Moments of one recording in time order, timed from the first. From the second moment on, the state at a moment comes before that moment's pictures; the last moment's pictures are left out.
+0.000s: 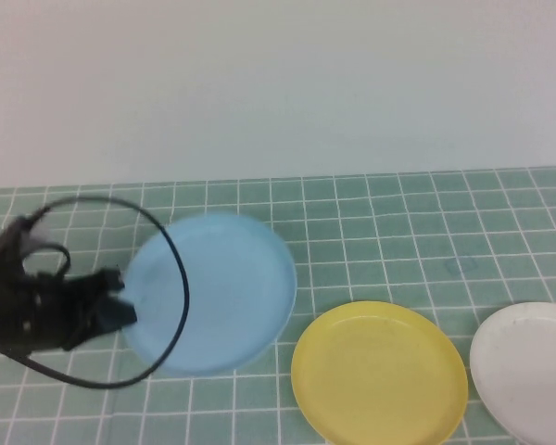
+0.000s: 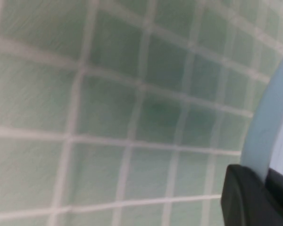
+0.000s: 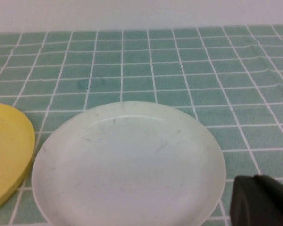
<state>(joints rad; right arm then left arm) 0.05 -0.01 0.03 -0.11 0.42 0.12 0.01 1.55 -0.72 -1.07 0.62 0.74</state>
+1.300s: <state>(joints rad) 0.05 -0.01 0.03 -0.11 0.42 0.13 -0.47 1.84 -1.19 -0.72 0.79 0.33</state>
